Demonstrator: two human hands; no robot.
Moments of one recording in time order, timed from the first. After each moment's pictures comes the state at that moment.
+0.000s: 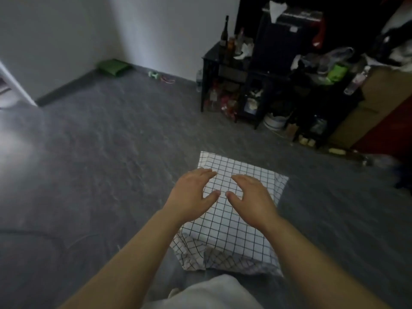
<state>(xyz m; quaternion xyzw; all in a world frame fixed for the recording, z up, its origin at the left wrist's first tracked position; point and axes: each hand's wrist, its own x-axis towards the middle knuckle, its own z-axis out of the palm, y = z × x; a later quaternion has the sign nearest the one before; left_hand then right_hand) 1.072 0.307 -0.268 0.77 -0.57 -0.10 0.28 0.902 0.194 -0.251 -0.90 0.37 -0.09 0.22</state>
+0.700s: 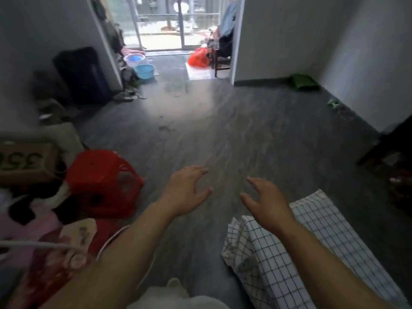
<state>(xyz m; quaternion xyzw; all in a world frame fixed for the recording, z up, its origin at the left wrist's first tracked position) 0.944 0.531 -0.240 0.97 -0.12 0.02 0.22 0.932 0.281 -0.230 -0.96 -0.06 0.03 0.27</state>
